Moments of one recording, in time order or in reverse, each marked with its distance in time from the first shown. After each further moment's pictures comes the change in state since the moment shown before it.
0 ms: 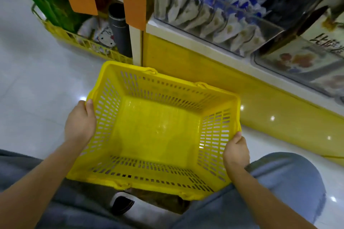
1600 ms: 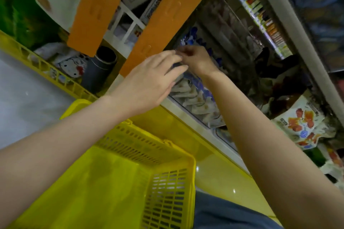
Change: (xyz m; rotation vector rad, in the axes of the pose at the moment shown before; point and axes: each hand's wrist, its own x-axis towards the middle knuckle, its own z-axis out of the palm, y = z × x) left_hand 0.069 0.219 -0.071 -0.168 0.270 1.178; right_hand -0.019 -0.397 -0.117 0.043 -0.365 -1.012
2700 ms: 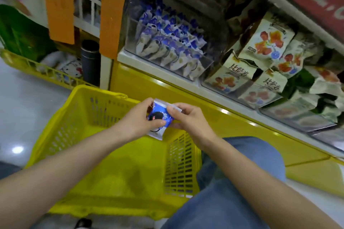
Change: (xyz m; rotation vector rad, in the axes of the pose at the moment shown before) left_hand -0.090 0.131 0.005 -0.931 -0.459 -0.718; right_hand -0.248 0.087 0.041 0.811 -0.054 0.209
